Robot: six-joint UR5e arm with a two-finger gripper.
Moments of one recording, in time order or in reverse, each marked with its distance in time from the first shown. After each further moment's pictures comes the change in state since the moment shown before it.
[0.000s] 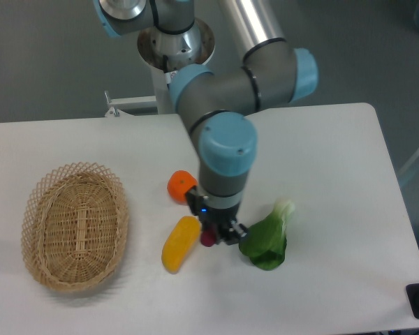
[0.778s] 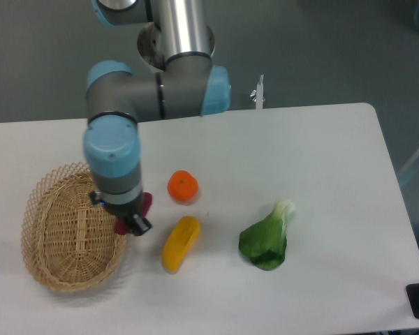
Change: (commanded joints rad) arm -0.227 0.003 -0.075 0.000 -0.024 -0.133
